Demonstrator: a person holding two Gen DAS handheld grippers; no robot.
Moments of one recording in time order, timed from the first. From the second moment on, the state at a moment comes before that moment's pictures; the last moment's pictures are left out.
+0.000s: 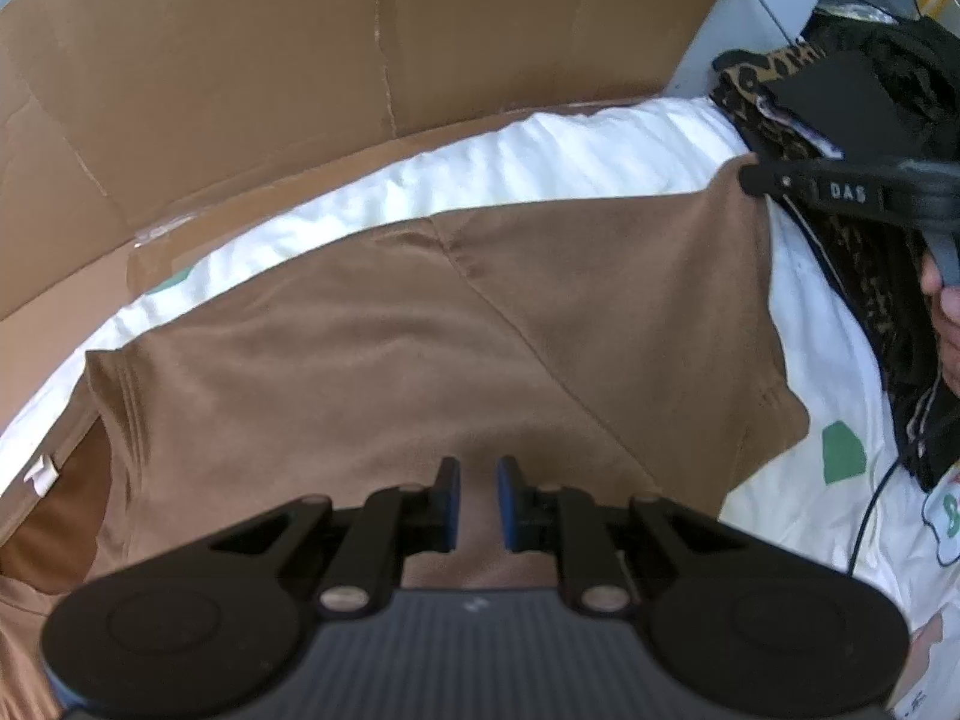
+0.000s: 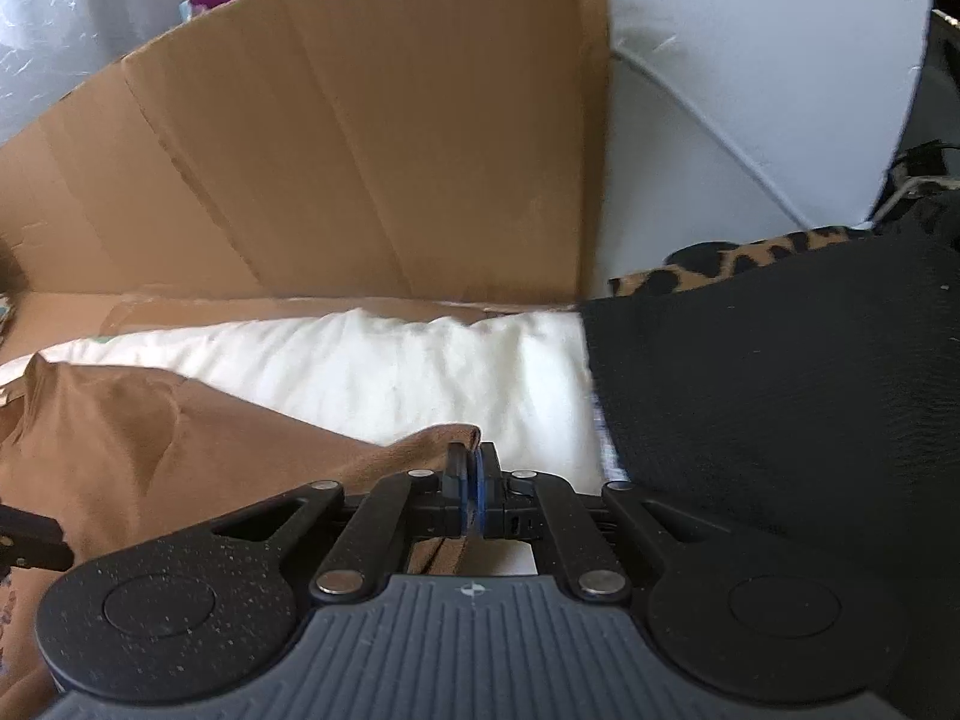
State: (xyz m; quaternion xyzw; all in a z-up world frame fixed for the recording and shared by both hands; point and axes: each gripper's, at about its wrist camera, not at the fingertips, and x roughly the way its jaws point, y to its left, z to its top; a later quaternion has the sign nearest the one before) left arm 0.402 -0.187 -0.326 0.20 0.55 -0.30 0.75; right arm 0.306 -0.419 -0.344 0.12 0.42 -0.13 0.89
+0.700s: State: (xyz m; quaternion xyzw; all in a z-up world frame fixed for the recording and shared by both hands) left arm 0.365 -0.237 -0.321 0.26 0.52 -0.40 0.71; right arm 0.234 -0.372 -0.365 0.23 0.46 -0.08 0.85
